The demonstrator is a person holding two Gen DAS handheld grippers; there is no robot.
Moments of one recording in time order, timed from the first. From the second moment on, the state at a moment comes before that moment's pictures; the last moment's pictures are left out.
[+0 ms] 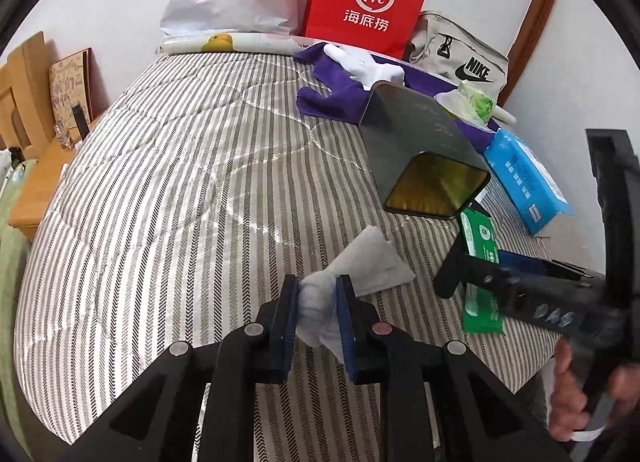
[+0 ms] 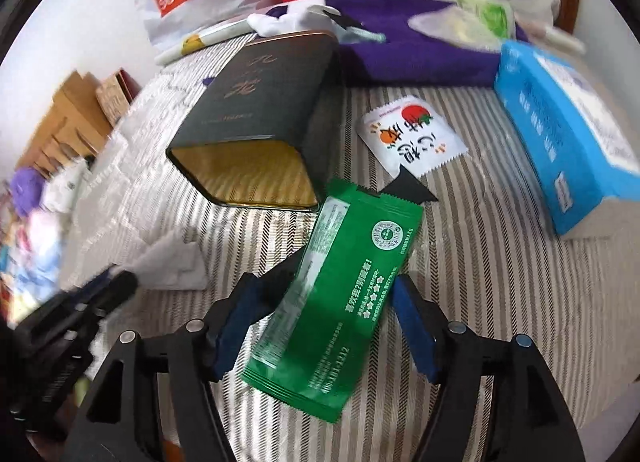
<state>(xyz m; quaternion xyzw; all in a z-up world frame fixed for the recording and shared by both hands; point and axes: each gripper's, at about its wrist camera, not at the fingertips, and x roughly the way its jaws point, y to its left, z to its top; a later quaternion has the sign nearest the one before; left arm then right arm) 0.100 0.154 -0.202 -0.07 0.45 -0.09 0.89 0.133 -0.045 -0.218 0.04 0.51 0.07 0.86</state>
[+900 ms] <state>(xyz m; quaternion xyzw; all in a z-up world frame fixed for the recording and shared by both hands) 0.105 0.099 -0.209 -0.05 0.48 -0.11 0.87 0.077 -0.207 -0.215 0.00 0.51 0.08 0.86</state>
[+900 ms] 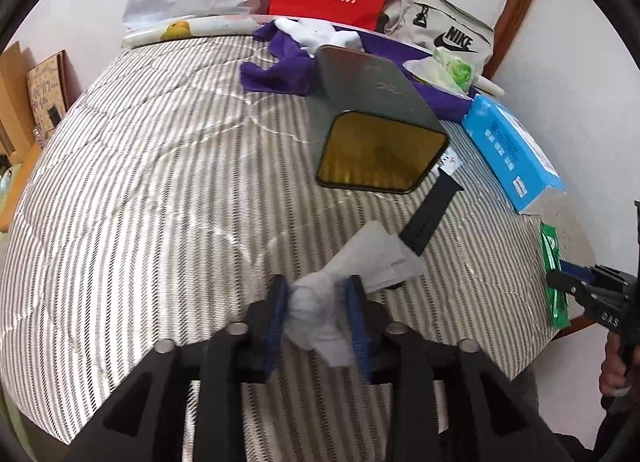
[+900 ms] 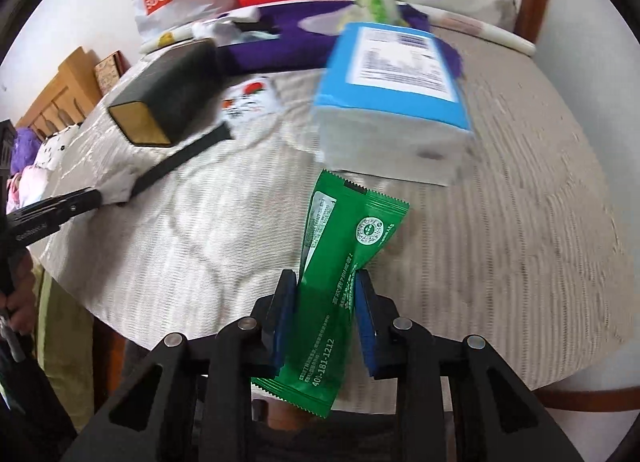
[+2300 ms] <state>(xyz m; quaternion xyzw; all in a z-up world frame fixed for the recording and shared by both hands) 0.074 0.062 -0.143 -0.05 0.44 -0.12 0.89 0.063 -0.229 -0.166 0.00 0.43 0.12 0.89</state>
